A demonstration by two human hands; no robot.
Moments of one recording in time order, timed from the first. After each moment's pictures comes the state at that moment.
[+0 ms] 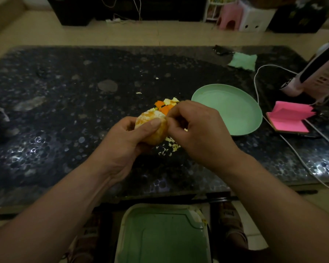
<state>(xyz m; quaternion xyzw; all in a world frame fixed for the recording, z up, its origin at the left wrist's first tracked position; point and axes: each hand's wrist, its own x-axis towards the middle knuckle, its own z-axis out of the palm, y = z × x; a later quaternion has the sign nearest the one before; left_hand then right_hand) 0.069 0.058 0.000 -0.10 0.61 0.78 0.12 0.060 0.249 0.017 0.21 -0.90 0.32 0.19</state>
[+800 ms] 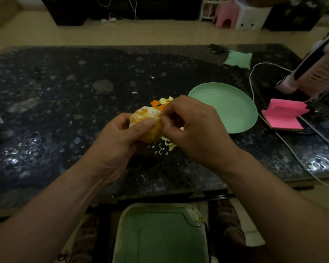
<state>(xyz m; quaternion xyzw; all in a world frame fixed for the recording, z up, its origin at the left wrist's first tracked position) 0.071 0.055 0.002 -0.05 0.60 0.79 0.12 0.063 0.251 0.026 0.24 -0.89 0.32 0.20</state>
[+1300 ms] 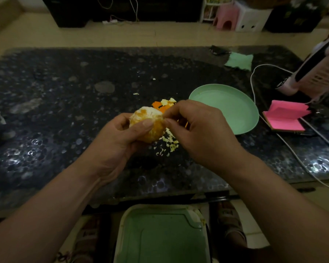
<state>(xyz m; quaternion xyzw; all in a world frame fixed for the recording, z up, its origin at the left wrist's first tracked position) 0.069 0.048 0.003 -0.05 0.59 0.80 0.12 0.069 0.256 0.029 0.22 -0.91 0.31 0.17</state>
